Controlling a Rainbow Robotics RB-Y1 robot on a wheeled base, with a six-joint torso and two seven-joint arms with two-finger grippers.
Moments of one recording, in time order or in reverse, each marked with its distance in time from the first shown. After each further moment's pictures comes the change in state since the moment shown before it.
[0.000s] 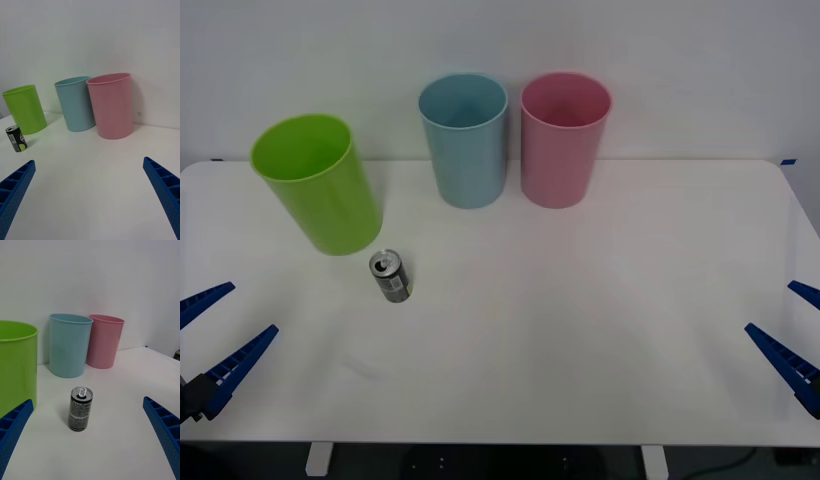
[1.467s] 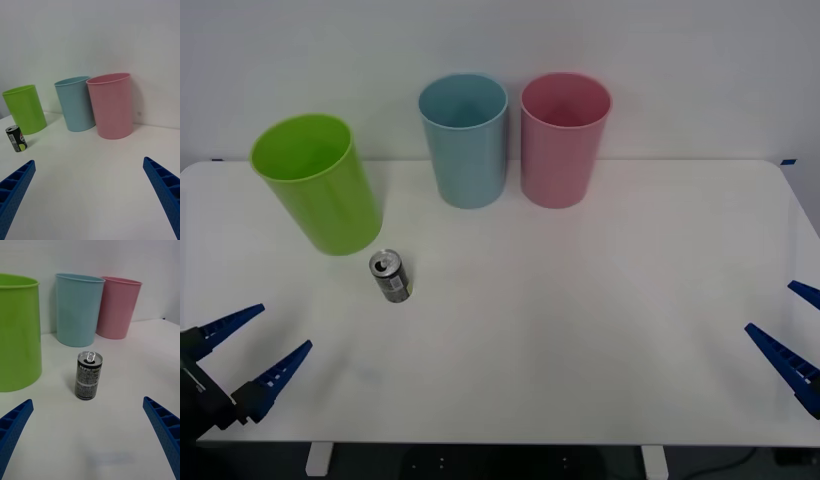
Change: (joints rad) right arm 0.000 0.000 0.000 0.000 0.000 0.000 0.000; left arm 0.009 -0.025 -0.107 0.010 -0.150 0.159 -0.032
